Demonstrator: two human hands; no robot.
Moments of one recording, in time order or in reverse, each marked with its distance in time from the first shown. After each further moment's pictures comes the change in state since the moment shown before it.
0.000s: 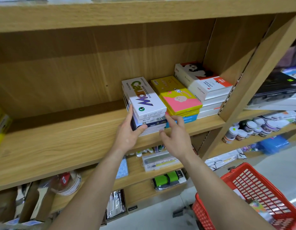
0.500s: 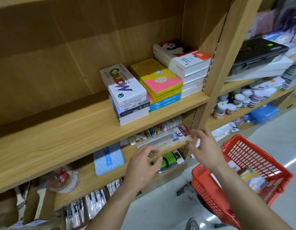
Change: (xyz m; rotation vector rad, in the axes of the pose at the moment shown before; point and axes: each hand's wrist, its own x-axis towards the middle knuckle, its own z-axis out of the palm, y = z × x) left_hand -0.138 0.001 0.075 0.207 -0.265 0.078; right_hand -0.104 0.109 -0.054 -0.101 0.006 0.239
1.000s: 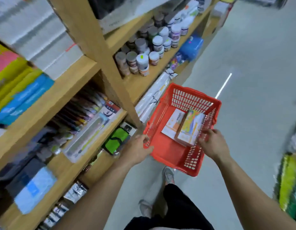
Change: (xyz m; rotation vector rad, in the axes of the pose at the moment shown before) left_hand 0.083 0.014 0.272 0.302 -0.742 -0.008; right_hand -0.124 0.306 -0.032 -0.067 0.056 0.844
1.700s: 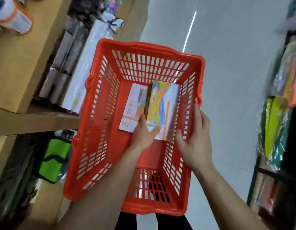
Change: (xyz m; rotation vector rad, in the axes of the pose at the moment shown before) left_hand 0.267 0.014 0.277 -0.187 -0.283 -0.076; right_hand 0.105 0.098 0.116 0.322 0.329 0.097
